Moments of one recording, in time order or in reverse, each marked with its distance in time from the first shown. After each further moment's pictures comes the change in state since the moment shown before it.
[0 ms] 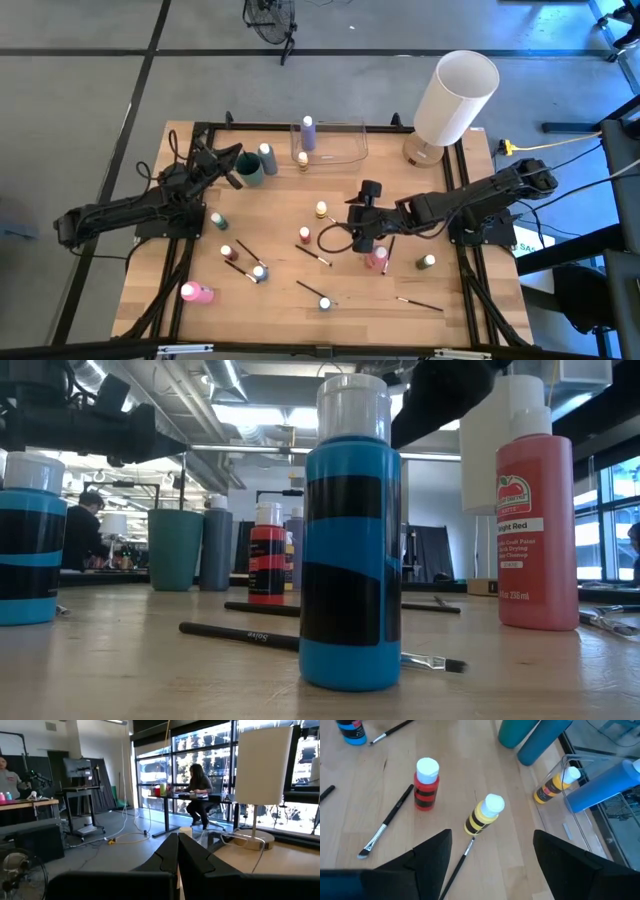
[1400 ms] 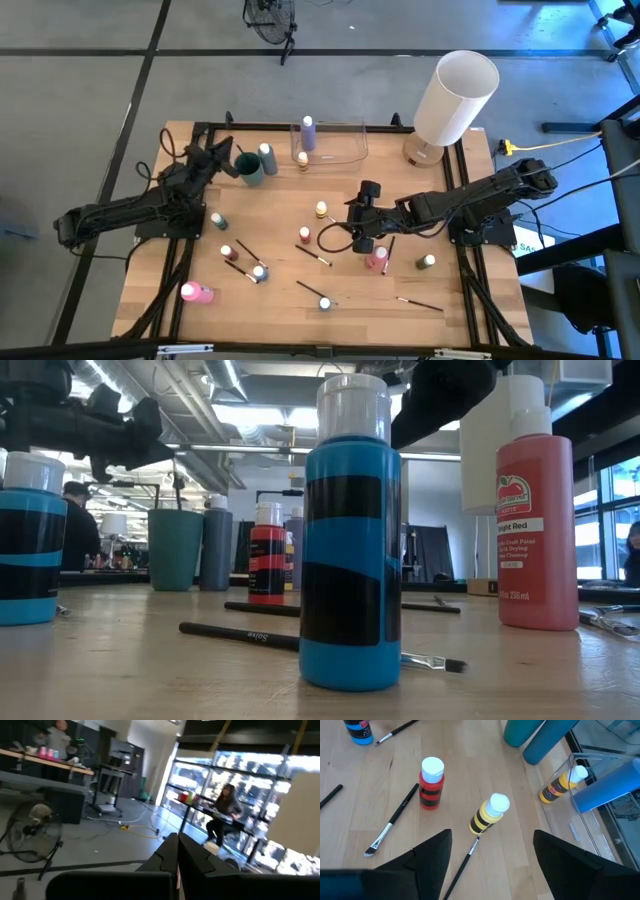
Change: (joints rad) left arm 0.000 0.000 0.000 -0.004 -0.190 -0.296; right arm -0.004 0.000 0.000 0.000 -0.035 0.000
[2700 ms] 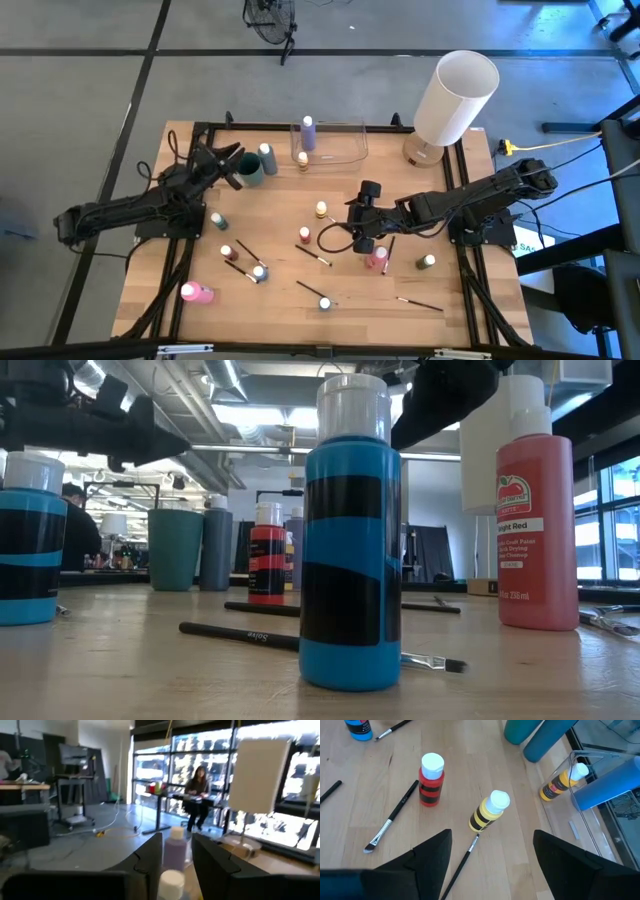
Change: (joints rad) left arm -0.036 0.000 0.000 0.025 0.176 0.173; right arm 0.000 0.000 0.000 -0.015 -0.001 0.000
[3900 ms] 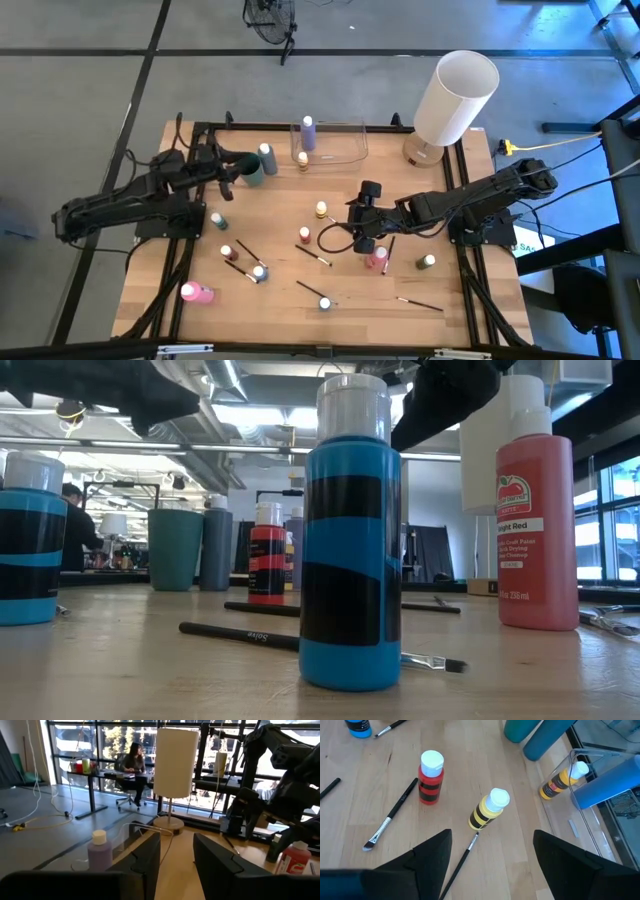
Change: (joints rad) left arm -0.007 0.074 0.318 -0.414 0.375 -0.047; right arm 0.001 0.000 0.000 -0.007 -0.005 0.000
